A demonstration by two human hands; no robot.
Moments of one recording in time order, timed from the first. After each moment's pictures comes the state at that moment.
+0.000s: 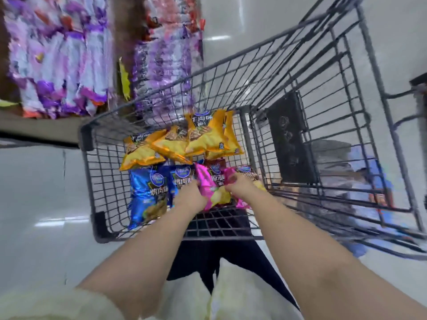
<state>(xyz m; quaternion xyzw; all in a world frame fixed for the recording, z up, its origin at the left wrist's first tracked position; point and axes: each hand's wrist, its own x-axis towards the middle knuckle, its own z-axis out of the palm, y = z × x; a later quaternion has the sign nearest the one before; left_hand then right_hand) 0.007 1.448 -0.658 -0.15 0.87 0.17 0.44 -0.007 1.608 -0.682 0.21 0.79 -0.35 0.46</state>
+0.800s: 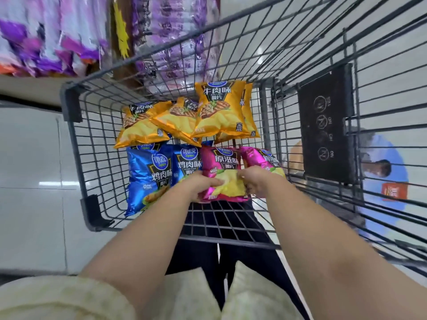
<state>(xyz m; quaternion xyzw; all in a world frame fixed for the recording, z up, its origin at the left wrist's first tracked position) 0.000 1.422 -0.735 -0.42 0.57 0.45 0.54 -0.013 1.596 -0.741 0.42 0.56 -0.47 0.54</state>
